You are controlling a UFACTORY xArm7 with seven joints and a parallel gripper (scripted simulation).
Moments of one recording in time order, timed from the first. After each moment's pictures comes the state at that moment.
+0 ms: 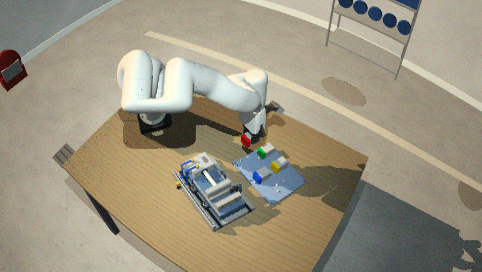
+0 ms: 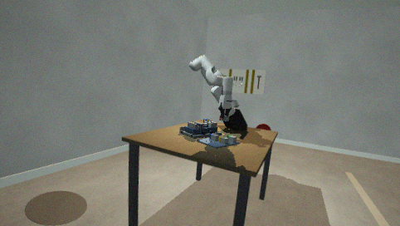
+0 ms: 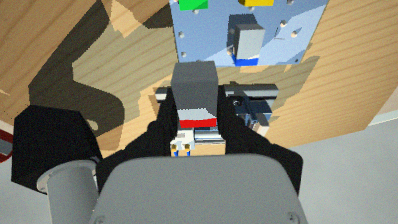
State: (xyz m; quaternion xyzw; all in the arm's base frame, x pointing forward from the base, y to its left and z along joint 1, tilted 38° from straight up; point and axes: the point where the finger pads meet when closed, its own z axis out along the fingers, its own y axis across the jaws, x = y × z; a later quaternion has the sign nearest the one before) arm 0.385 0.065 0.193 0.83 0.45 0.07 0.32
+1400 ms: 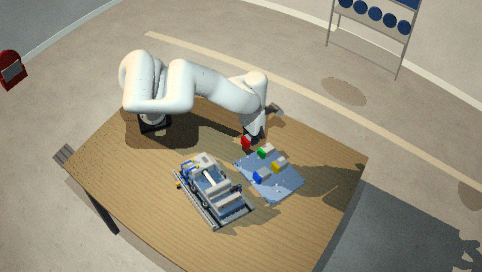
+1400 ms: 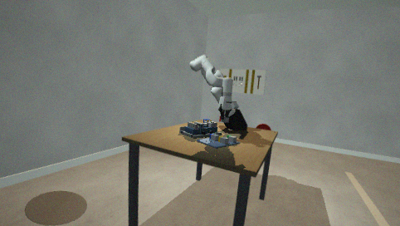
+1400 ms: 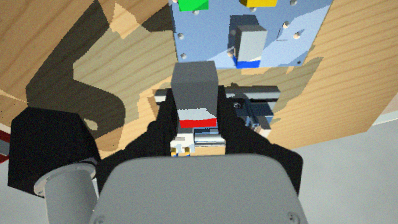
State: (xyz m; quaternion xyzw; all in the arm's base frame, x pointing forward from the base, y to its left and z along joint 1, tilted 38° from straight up) arm 0.388 0.061 0.186 0.83 0.45 0.07 0.32
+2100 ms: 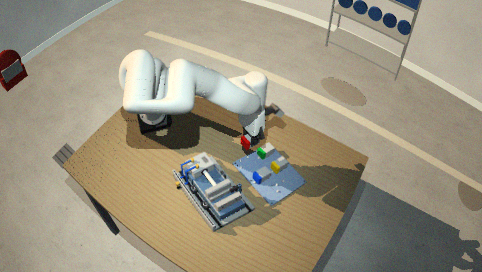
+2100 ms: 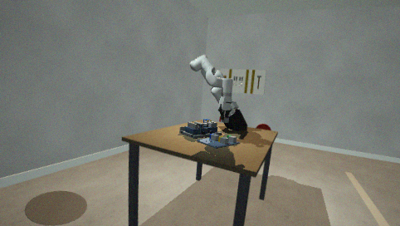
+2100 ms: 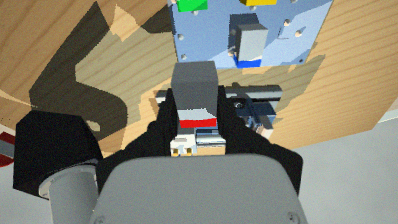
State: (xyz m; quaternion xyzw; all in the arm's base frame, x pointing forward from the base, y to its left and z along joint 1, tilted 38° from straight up) arm 0.389 0.060 0.184 0.84 0.44 0.08 0.32
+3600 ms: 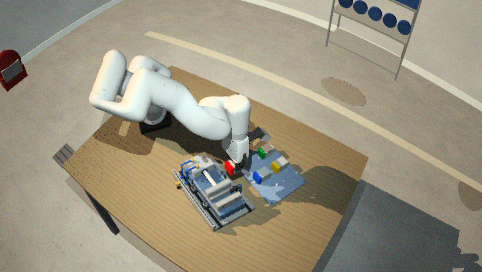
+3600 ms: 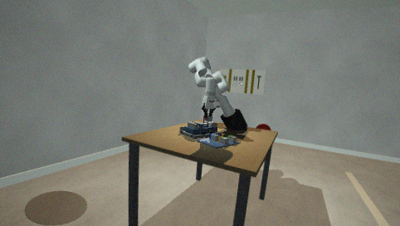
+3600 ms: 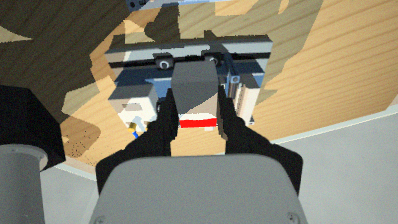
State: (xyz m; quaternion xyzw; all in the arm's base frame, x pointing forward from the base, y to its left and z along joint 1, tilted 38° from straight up) arm 0.365 -0.056 0.235 0.84 0.44 0.08 0.32
